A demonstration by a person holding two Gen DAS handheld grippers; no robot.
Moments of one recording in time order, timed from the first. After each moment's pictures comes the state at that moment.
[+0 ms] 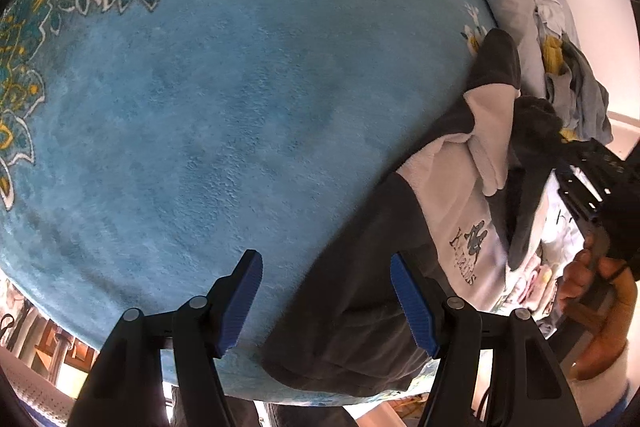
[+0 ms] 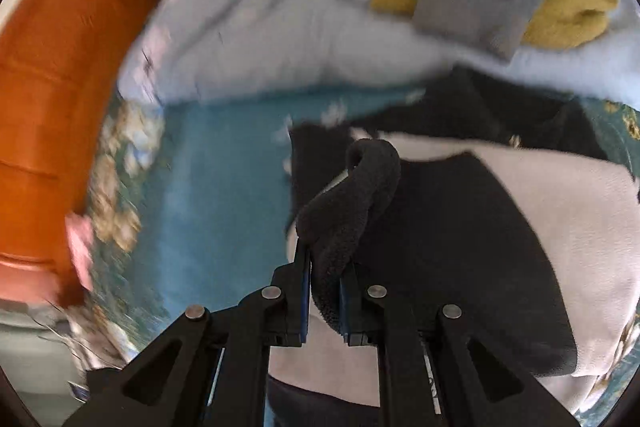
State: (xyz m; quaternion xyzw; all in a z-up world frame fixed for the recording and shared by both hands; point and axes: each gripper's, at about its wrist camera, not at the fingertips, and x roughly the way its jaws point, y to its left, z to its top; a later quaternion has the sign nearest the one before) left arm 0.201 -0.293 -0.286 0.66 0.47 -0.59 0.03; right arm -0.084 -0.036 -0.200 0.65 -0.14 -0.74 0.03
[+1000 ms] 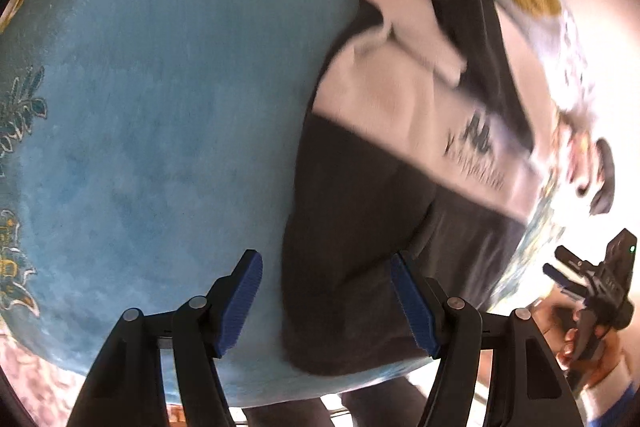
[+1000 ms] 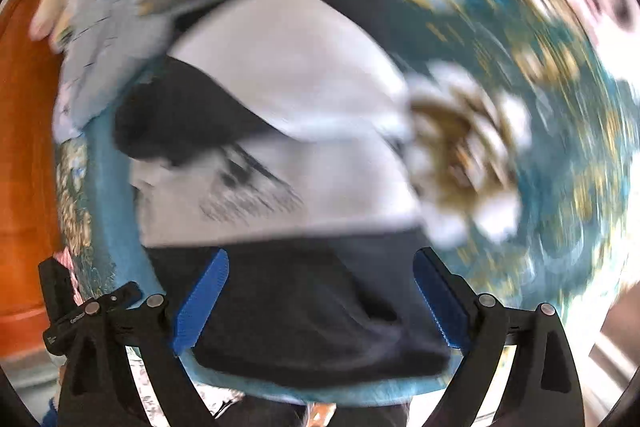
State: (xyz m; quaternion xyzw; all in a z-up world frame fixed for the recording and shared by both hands) left arm 0.187 -0.217 -0.268 0.71 0.26 -0.65 -0.11; right arm 0.161 0.160 -0.163 0.68 -0.27 -0.66 -0.15
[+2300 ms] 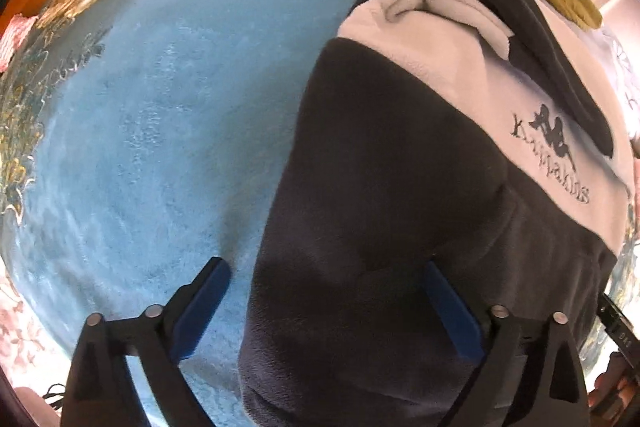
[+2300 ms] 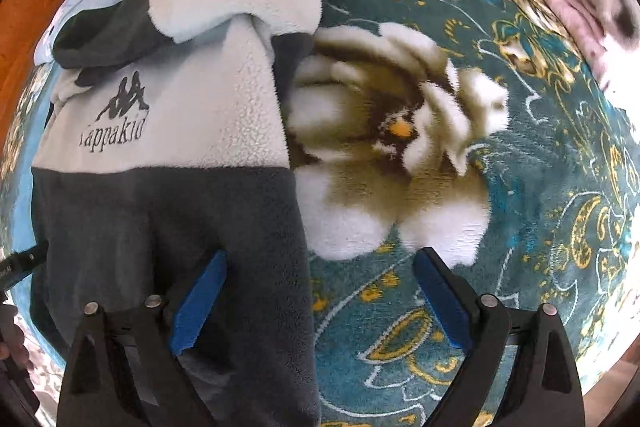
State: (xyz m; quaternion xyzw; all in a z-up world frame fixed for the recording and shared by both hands) left arm 0.254 -0.153 -0.297 0.62 0.22 -0.74 0.11; right arm 0.204 0.164 -0.244 0.63 -0.06 -0.77 -0.11
